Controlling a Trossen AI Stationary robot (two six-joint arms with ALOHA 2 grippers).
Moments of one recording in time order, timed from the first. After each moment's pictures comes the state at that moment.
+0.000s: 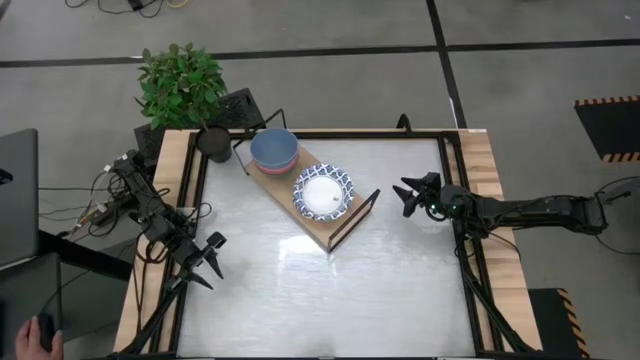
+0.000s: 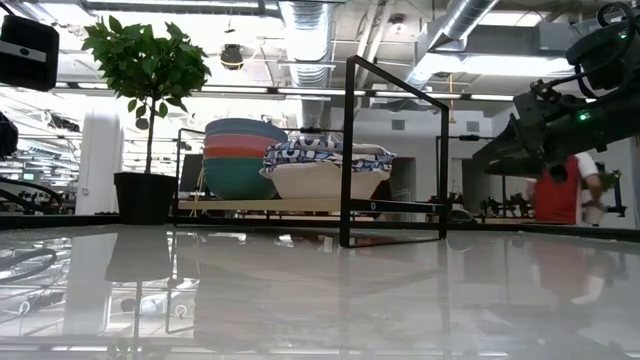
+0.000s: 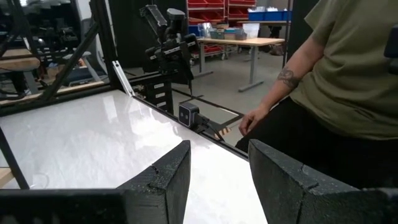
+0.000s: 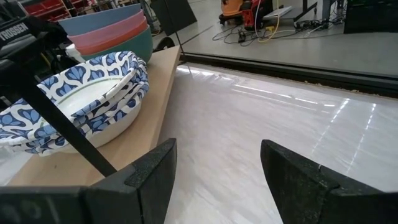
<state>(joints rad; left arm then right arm) -0.88 0.06 0.01 0.06 -0.16 0.02 -0.18 0.52 0.00 0.24 0.47 0.45</state>
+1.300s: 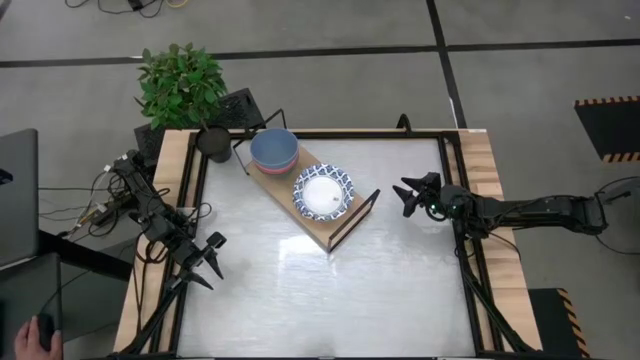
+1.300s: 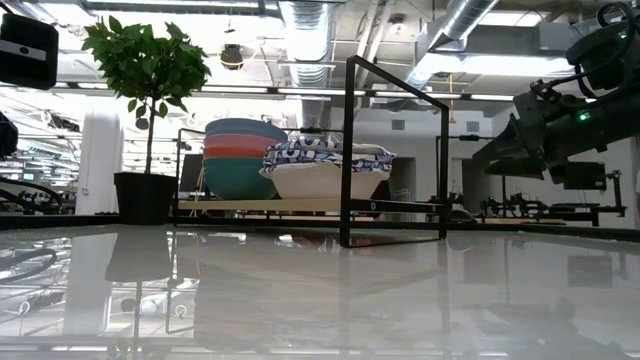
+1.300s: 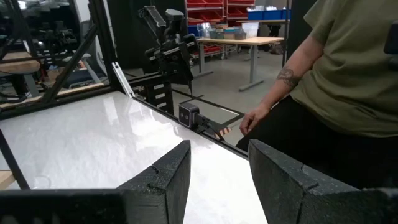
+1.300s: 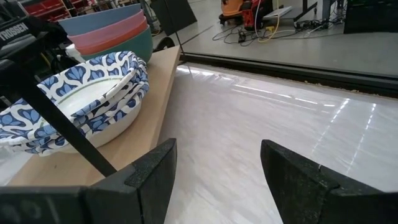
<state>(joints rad) -0.88 0.06 0.01 0.06 -0.16 0.03 -0.18 0.52 0.00 0.24 0.47 0.45</state>
